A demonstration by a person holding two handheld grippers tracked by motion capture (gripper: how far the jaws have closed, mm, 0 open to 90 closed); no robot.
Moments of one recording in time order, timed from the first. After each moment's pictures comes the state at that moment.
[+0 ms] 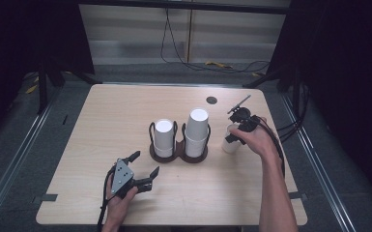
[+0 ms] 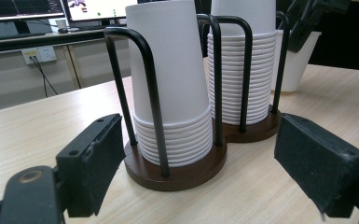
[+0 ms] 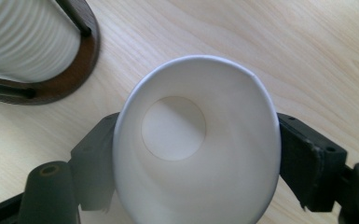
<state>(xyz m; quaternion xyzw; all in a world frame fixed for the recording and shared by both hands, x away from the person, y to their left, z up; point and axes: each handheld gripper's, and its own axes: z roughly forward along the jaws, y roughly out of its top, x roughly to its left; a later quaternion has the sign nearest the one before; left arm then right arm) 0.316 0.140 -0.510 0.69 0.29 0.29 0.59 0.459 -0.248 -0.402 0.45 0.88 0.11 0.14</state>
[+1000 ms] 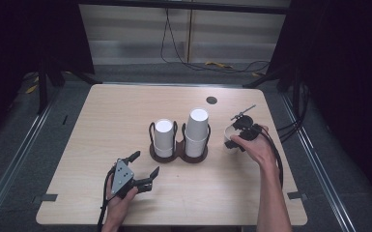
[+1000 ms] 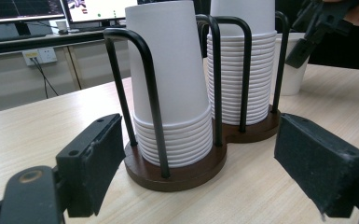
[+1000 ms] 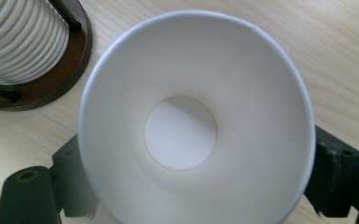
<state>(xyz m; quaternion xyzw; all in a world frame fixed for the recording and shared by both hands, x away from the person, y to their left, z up) 0.316 0.140 -0.510 0.69 0.29 0.29 0.59 0.445 -0.261 -0.431 0.48 0.85 0.17 0.14</state>
